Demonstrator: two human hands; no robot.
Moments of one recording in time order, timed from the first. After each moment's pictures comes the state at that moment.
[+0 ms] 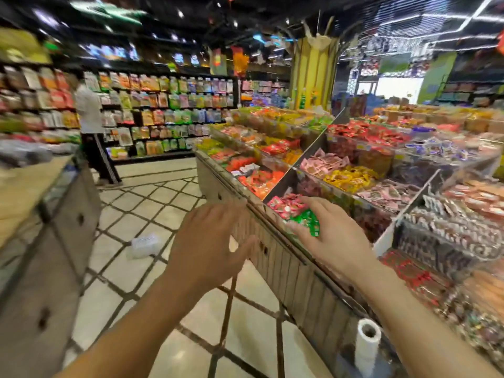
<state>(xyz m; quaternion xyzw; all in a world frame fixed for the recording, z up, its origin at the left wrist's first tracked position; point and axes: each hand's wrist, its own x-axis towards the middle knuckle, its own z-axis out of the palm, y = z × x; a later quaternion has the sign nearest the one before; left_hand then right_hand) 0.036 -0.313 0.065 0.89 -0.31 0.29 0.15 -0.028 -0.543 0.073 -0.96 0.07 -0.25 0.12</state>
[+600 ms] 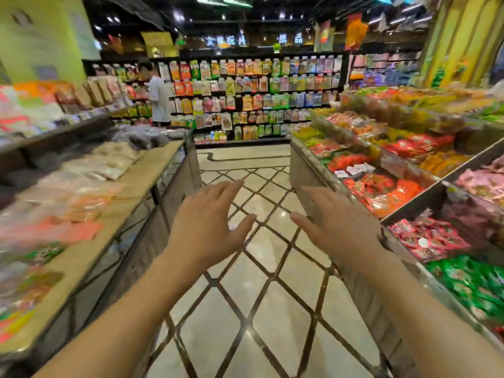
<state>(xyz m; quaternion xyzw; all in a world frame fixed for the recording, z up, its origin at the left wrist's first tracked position) 0.317 -0.183 0.073 0.95 -0.14 0.27 0.11 0.341 -0.422 0.059 -0.97 -0.10 -0.18 0.15</state>
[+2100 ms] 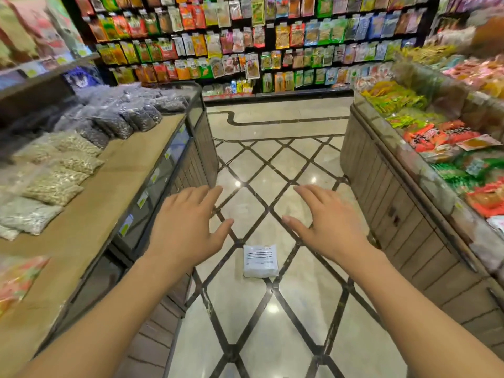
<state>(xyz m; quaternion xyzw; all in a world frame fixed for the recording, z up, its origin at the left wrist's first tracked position) 1.162 0.019 -0.035 0.99 -0.06 0.16 -0.01 1.217 -0.245 -0.067 -0.97 -0.16 -0.09 0.15</state>
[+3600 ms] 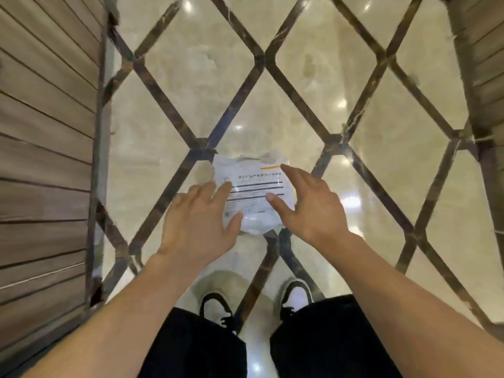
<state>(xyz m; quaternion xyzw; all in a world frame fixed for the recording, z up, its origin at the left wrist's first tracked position) 1.604 0.130 -0.799 0.98 -0.07 -0.15 0.10 1.641 -0.078 -0.800 -0.96 -0.02 0.21 0.18</state>
